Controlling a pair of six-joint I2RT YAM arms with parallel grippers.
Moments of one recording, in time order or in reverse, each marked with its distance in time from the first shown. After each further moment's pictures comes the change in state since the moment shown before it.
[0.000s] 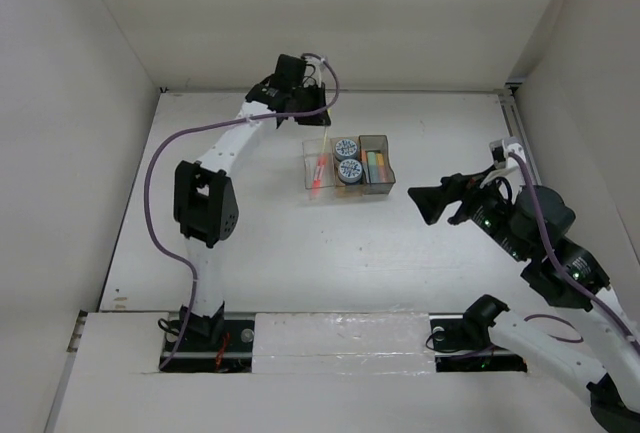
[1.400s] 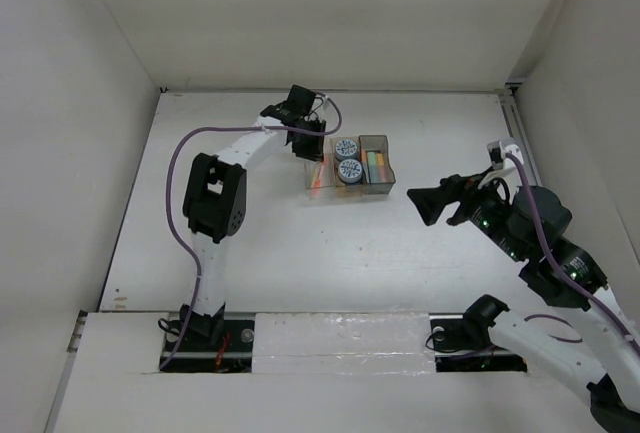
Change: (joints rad) left arm -0.038 0.085 -0.181 -0.040 -0.092 0.054; right arm 0.000 0.002 -0.015 0.000 0.007 0.000
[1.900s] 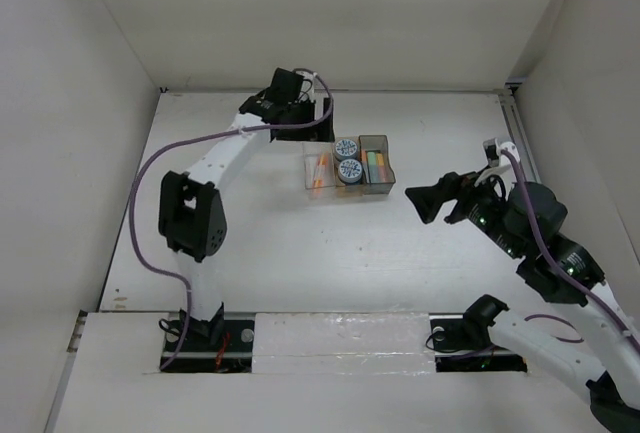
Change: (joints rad) left arm -0.002 -0.192 -0.035 0.001 -0.018 -0.056; right arm 0.000 0.017 0.006 -0.006 0.005 0.000
